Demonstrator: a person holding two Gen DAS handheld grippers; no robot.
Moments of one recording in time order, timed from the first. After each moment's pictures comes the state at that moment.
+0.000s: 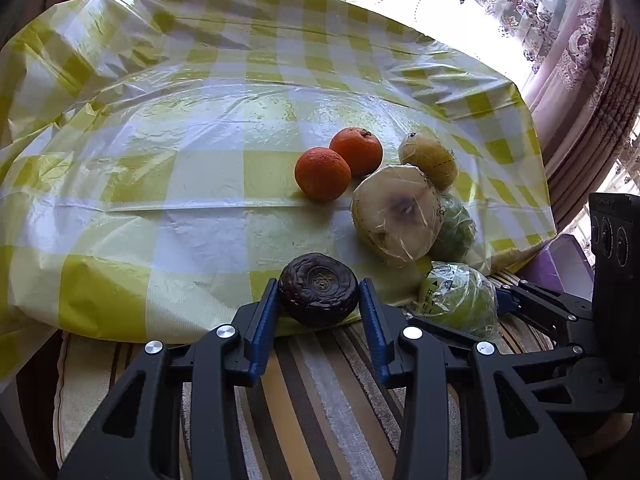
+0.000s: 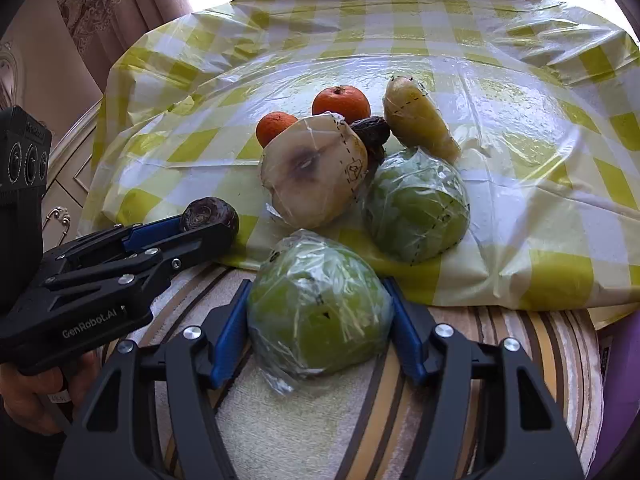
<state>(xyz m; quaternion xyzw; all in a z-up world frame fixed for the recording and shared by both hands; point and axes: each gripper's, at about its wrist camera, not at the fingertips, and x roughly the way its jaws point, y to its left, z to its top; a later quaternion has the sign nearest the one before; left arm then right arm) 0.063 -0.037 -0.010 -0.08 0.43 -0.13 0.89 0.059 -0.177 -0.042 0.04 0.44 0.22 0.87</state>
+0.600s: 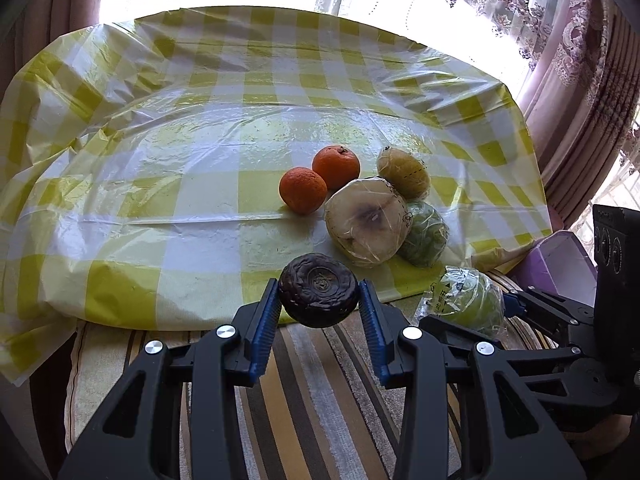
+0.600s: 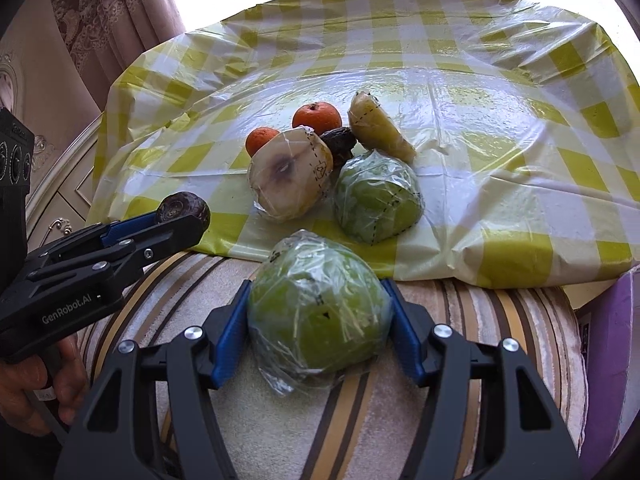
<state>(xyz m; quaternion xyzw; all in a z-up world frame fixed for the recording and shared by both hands) 0.042 -0.052 0.019 -0.06 0.42 -0.12 0.90 0.032 -0.208 -0.029 0.05 0.42 0.20 0.88</state>
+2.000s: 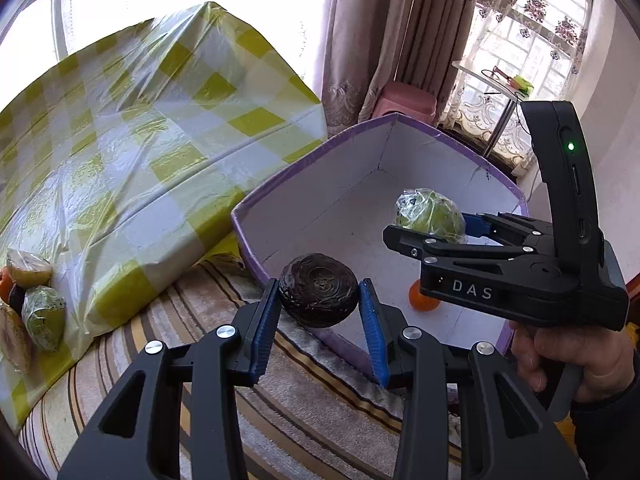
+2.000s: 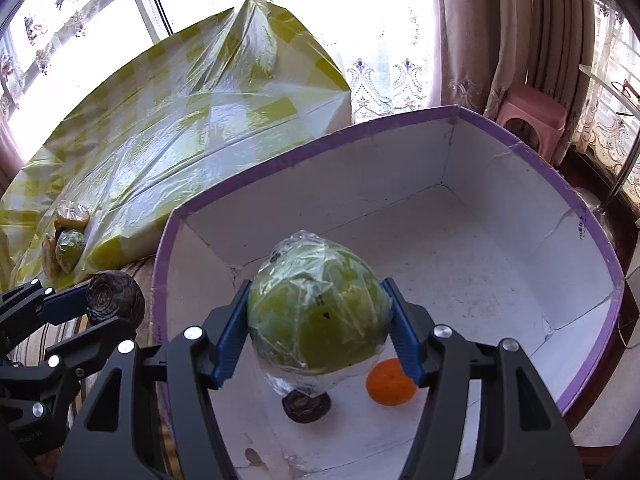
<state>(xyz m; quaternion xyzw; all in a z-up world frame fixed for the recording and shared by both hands) 0.003 -0.376 0.017 0.13 0.43 -0.36 0.81 -0.057 -0.525 -0.058 0.17 0.41 -0.09 0.89</state>
